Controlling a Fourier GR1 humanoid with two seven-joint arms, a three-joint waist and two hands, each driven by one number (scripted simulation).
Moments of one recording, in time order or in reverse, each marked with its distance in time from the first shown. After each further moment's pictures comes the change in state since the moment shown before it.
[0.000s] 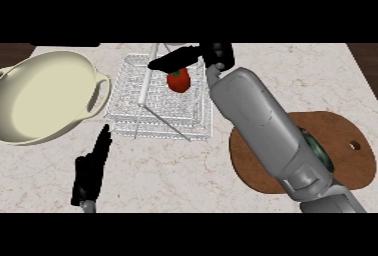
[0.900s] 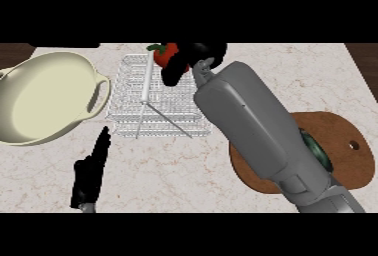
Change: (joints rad) left arm 0.014 0.003 0.000 0.012 0.006 0.001 -0.030; right arm -0.047 0.015 0.042 -0.105 0.510 0.405 0.226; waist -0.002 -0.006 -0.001
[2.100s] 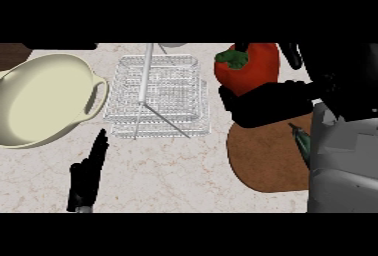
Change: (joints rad) left arm 0.022 0.015 -0.006 -0.015 0.016 0.004 0.001; right arm 0.180 -0.005 -0.233 -0.851 0.021 0.551 0.245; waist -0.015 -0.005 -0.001
